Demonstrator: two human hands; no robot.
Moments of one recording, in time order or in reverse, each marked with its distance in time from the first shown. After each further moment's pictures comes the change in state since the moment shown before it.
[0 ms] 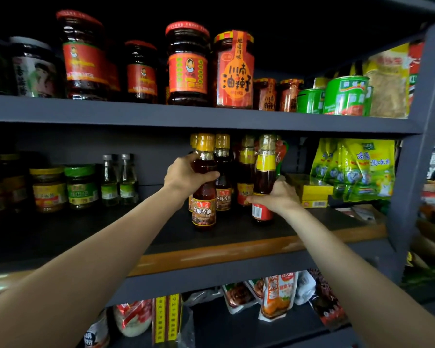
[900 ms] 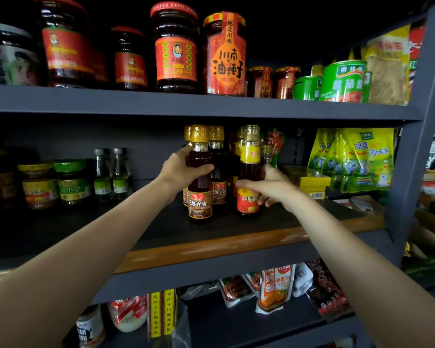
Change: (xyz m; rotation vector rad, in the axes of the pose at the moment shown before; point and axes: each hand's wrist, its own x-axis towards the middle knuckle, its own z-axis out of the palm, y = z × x) left_hand -0.002 0.000 0.002 -0.070 -0.105 0.068; right_hand 0.005 -0.005 -0.006 0.299 -0.237 -0.033
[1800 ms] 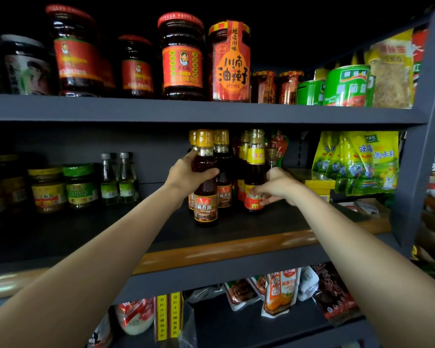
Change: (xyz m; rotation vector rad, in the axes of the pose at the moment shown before) left_hand -0.002 0.001 0.001 -0.034 0.016 -0.033; right_hand 0.025 0.001 -0.005 -0.032 -0.046 0.079
